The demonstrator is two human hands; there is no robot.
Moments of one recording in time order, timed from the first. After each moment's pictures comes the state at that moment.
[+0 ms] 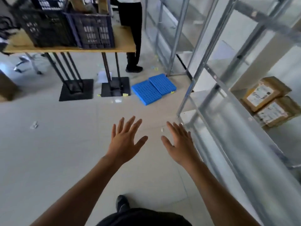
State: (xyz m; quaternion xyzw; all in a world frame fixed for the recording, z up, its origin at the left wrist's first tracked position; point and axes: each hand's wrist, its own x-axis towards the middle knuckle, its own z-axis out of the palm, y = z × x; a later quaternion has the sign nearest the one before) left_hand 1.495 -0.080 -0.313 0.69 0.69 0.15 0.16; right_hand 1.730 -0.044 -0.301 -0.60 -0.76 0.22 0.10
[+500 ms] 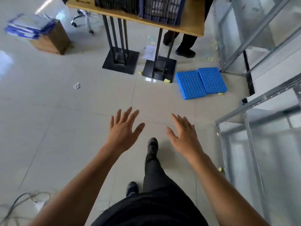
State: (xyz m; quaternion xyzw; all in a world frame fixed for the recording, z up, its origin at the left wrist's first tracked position) left_hand 1.301 -0.036 -0.368 0.49 0.83 0.16 0.22; right_hand 1.518 0.085 -0.348 -0.48 -0.83 0.29 -0.01
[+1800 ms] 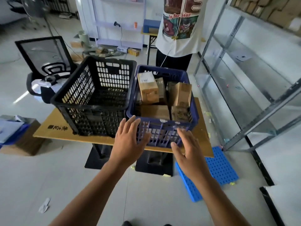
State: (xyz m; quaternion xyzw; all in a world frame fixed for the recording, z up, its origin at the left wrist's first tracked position) left_hand 0.884 0.617 -0.252 0.54 0.77 0.31 0.10; right_hand 1.112 0.691 -0.245 -0.46 -0.83 0.24 0.21
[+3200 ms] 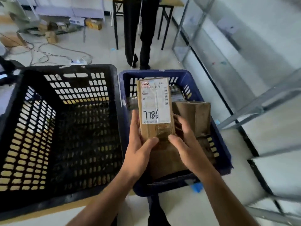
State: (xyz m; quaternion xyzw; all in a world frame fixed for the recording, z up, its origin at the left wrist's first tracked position) left_hand 0.748 0.856 -0.257 0.38 0.51 0.58 0.52; right_hand 0.918 0.911 -0.231 -0.46 -0.67 0.52 0.28
